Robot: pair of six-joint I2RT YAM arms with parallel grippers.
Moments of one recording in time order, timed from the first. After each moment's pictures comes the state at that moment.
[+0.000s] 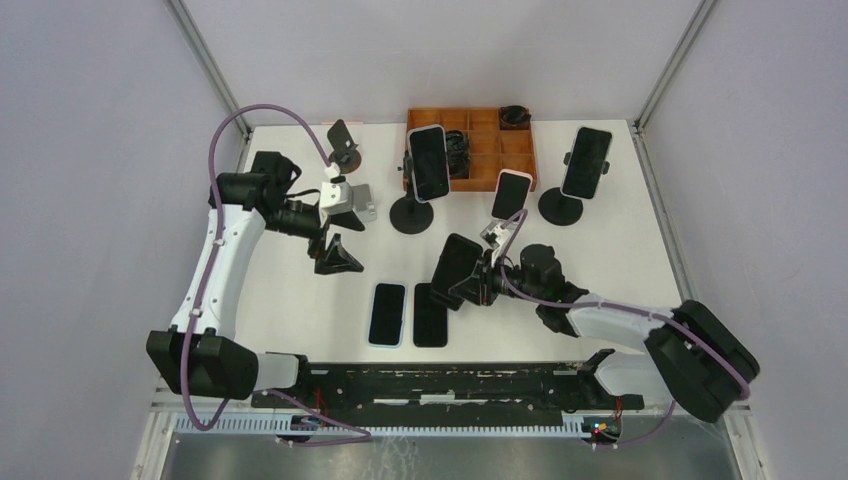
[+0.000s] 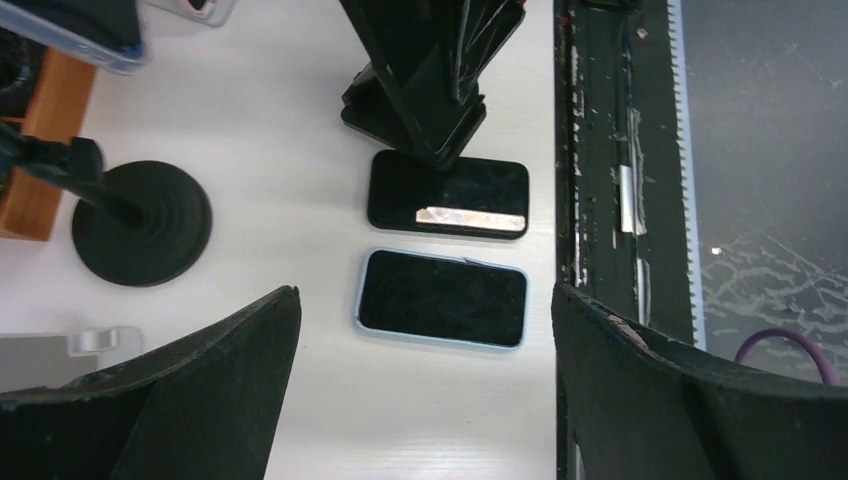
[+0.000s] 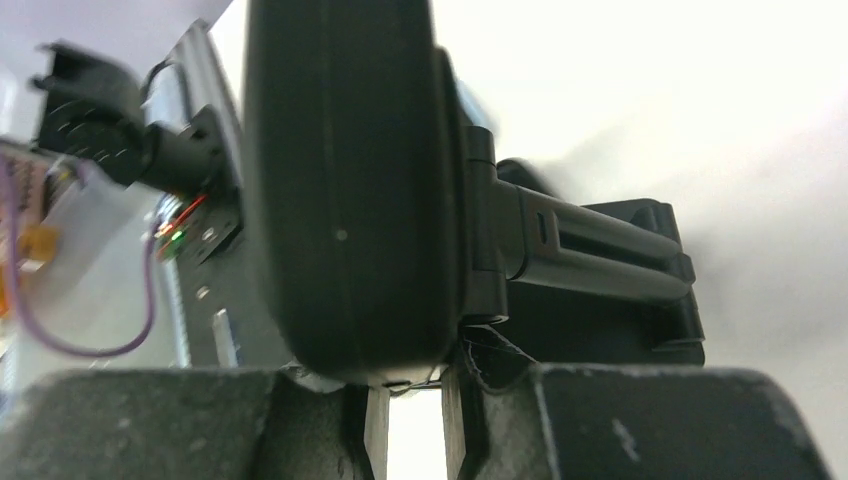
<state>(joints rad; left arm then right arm) -0.07 1.33 1.41 -1.44 1.08 1.27 0.66 1.28 0.36 0.61 -0.49 0.40</state>
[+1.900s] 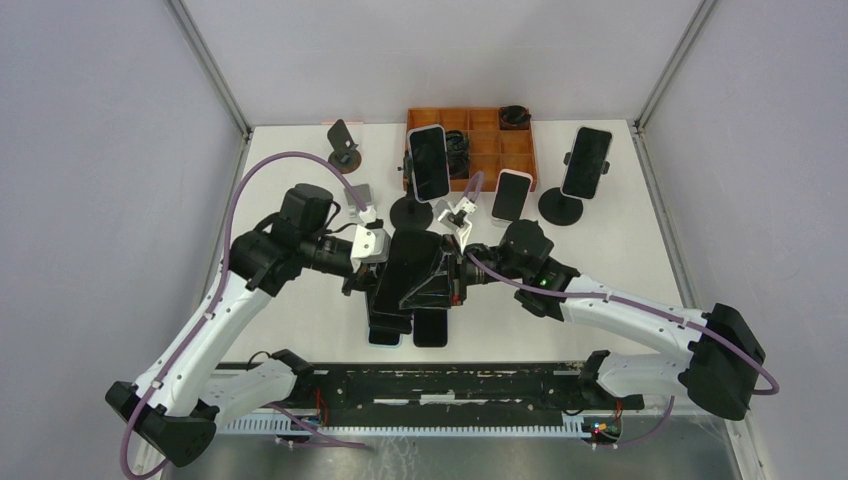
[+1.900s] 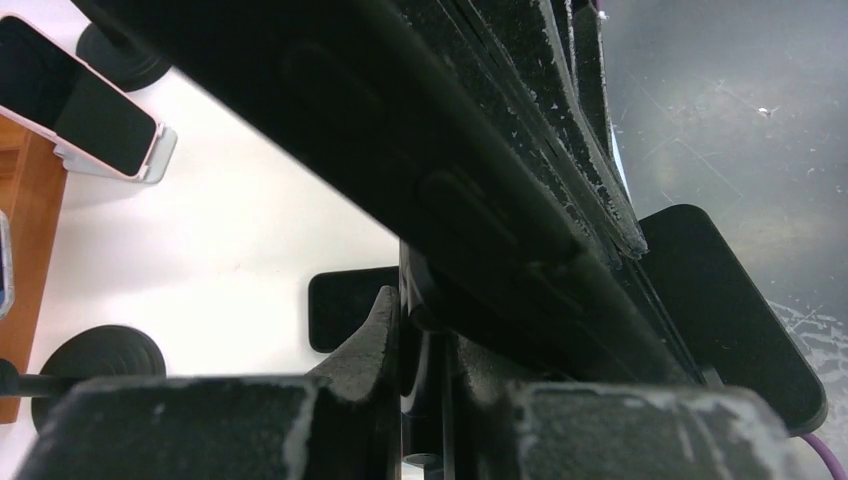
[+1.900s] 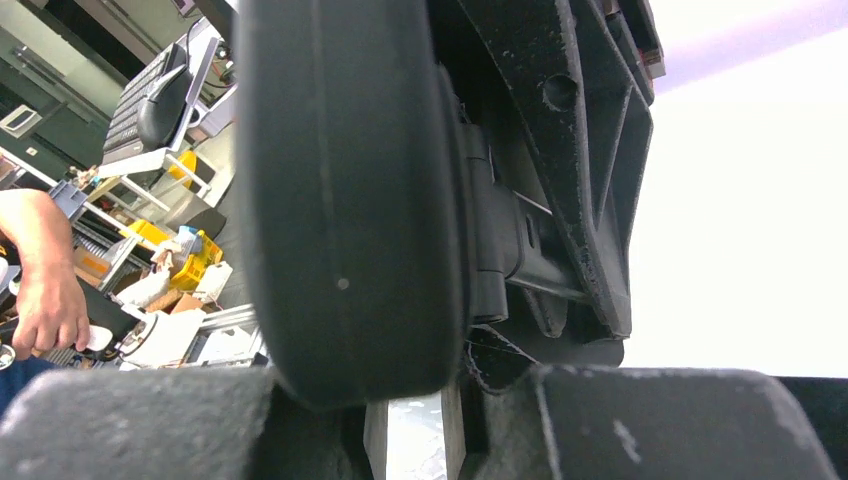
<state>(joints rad) -0.54 1.00 1.15 -0.90 0.98 0.70 0.95 1.21 0.80 0.56 -0.79 0.65</state>
